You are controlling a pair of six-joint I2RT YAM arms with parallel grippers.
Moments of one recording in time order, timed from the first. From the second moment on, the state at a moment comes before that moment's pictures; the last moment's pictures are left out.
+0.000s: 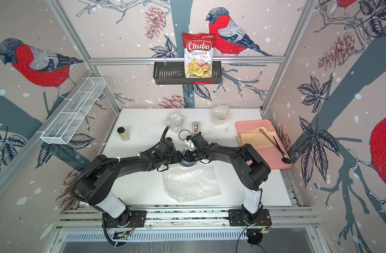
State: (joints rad) left arm -0.64 1.64 0.78 -0.02 0.05 -0.68; right arm 0.75 1.84 1.05 -0.15 -0.38 0.37
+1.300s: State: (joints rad) left arm -0.65 1.68 0.81 -0.03 0.01 -0.65; right arm 0.66 1.93 1.22 -0.35 -0.25 0.10
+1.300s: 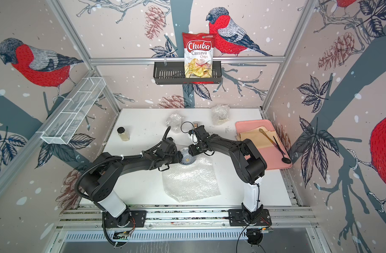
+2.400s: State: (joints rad) left arm -0.19 1.71 0.89 0.01 0.30 -0.62; right arm 0.66 1.86 1.14 -0.30 -0.25 0.10
